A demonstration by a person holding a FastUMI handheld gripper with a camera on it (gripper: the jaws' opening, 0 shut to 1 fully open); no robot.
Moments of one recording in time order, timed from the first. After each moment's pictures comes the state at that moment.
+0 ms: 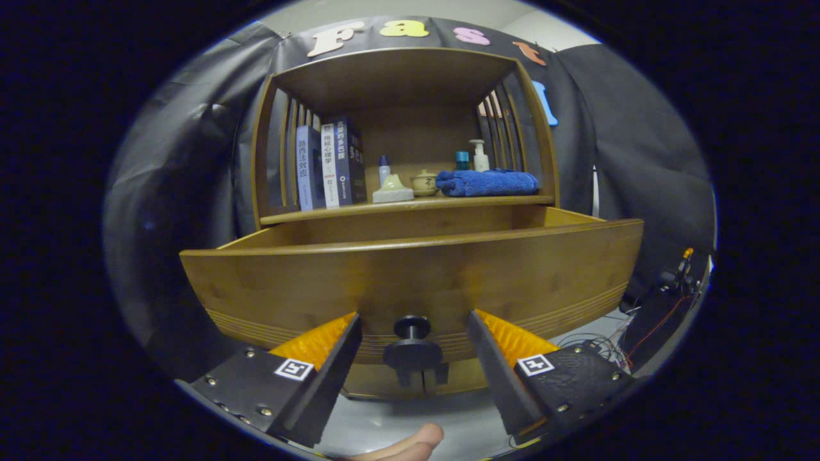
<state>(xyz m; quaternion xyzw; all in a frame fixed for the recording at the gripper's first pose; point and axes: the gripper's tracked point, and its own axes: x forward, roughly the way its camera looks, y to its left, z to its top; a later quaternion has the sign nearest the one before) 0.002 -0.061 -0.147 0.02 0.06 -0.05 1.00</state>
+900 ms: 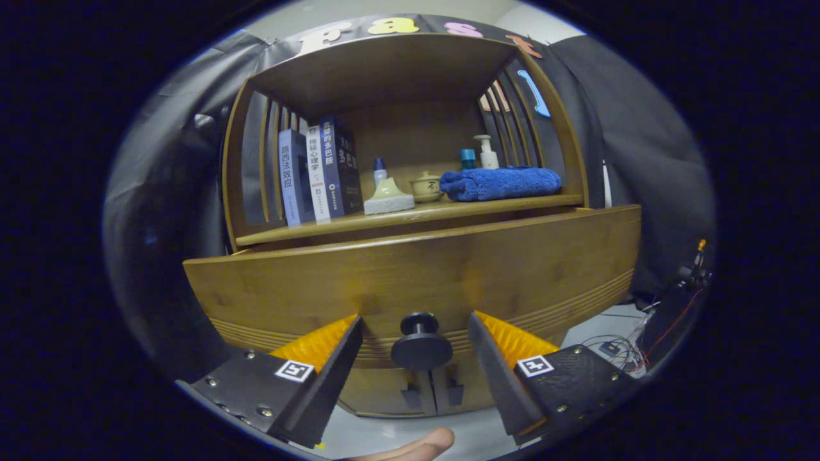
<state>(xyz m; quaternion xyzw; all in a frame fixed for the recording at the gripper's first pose) 0.099 -0.057 -0.147 0.05 0.06 -0.03 1.00</state>
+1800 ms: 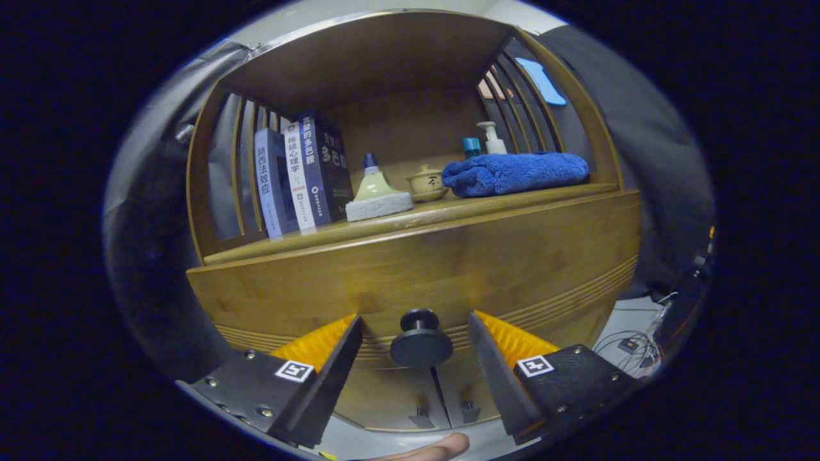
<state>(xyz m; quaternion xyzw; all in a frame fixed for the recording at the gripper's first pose) 0.172 -0.059 -0.150 0.09 0.07 -0.03 0.99</state>
